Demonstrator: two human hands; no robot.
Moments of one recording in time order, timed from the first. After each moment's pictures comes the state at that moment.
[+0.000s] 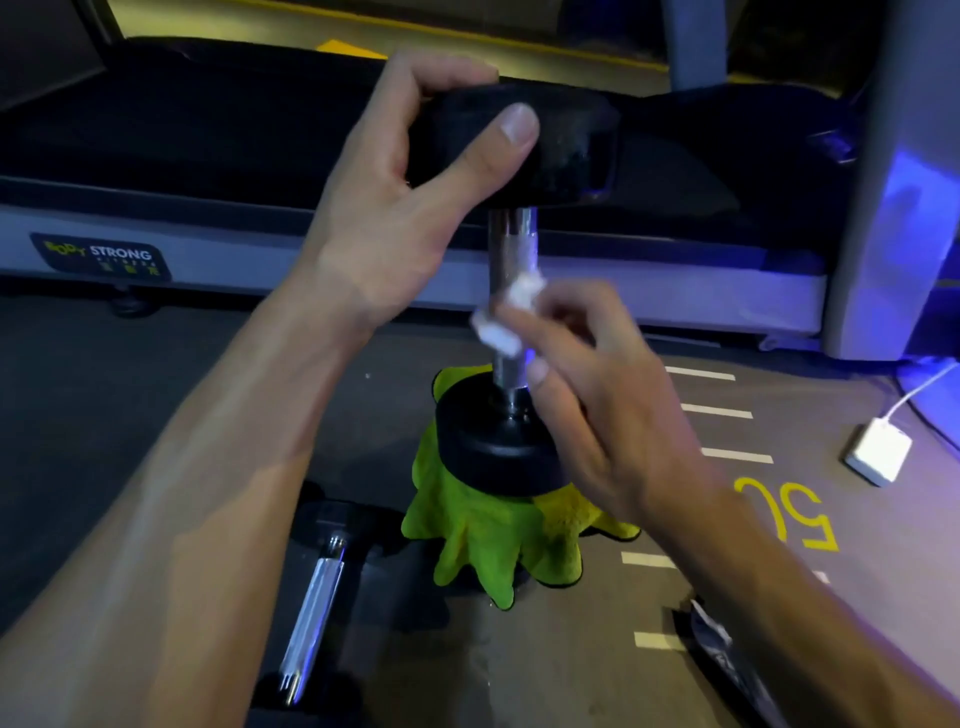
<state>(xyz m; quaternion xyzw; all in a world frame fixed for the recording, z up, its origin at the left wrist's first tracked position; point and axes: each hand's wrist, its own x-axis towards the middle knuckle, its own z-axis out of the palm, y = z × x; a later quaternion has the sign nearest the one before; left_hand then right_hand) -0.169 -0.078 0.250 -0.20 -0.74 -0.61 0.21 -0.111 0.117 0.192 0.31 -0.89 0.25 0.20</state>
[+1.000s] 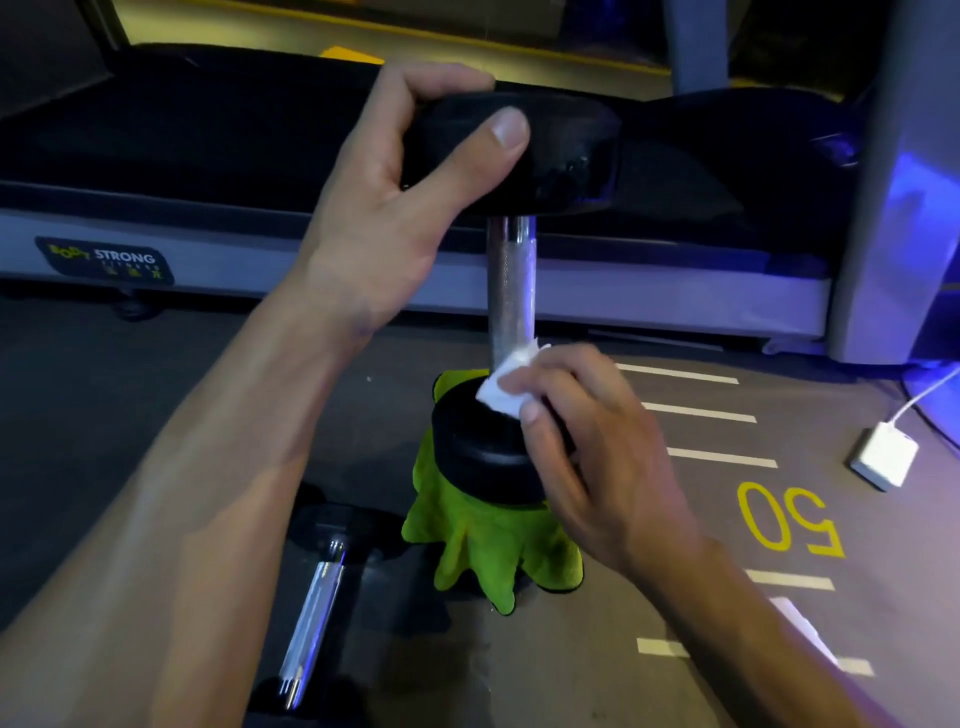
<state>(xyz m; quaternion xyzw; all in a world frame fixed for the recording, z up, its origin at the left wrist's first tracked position) -0.168 -0.079 0.248 -0.20 -0.71 -0.64 0.19 -0.094 0.112 0.170 0.27 -0.88 0.32 0.22</state>
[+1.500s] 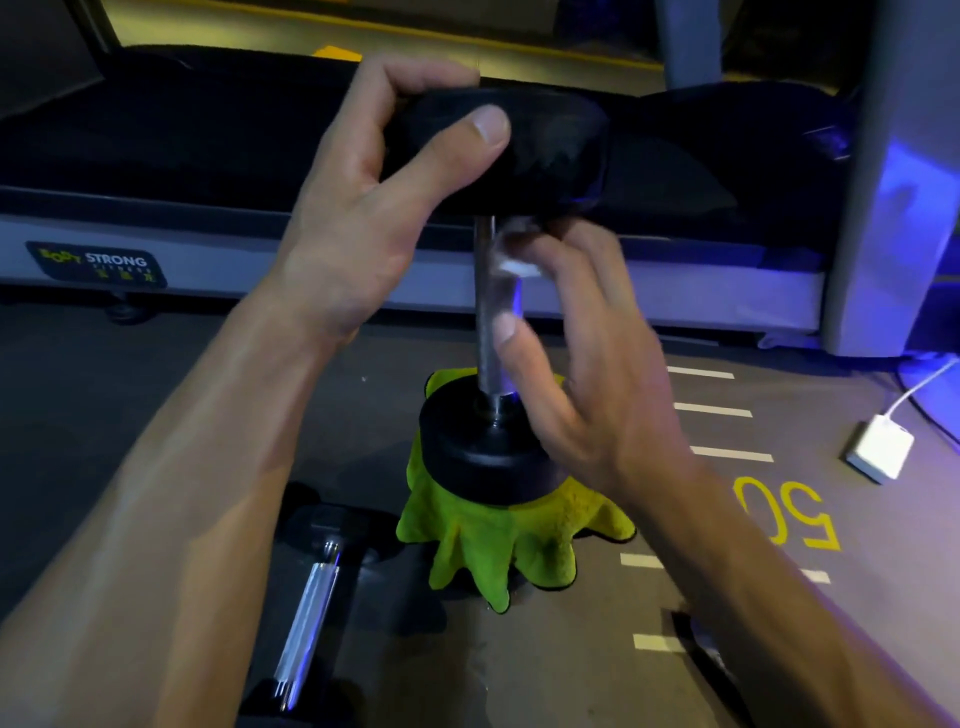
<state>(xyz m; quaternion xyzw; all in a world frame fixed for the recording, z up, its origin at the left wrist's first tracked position) -0.163 -0.077 0.254 -0.21 -0.71 -0.65 0.18 -0.120 0.105 0.202 0.26 -0.86 0.34 0.27</state>
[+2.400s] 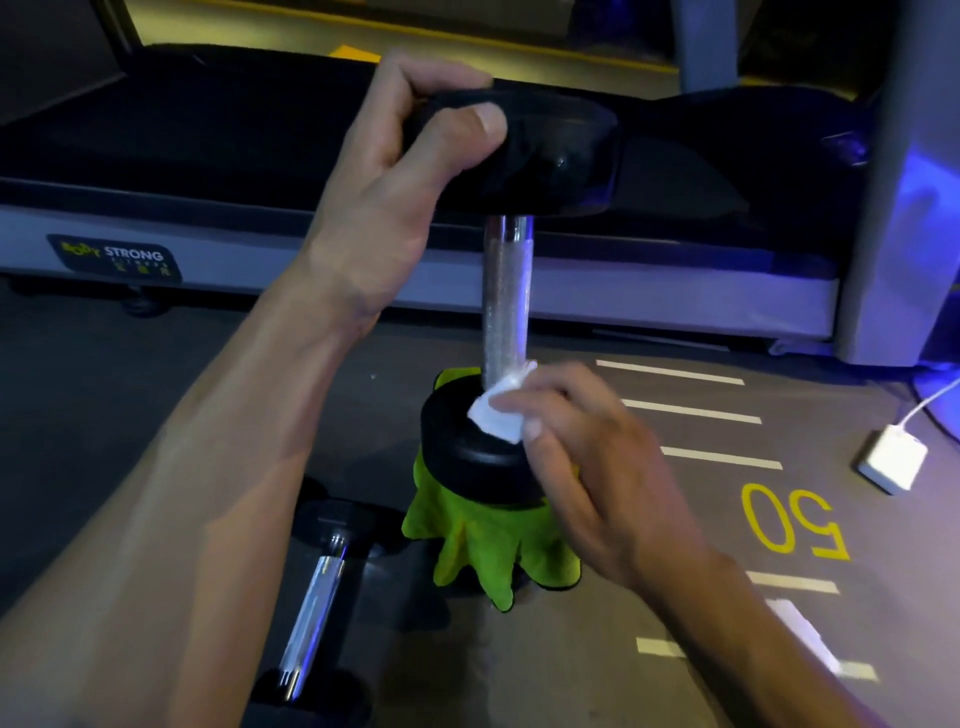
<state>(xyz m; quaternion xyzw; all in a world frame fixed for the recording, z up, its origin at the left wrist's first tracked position) -0.170 -0.074 0.255 -0.19 -0.69 -0.68 0.17 -0.087 0.121 0.169 0.30 -0.88 0.33 0.15</state>
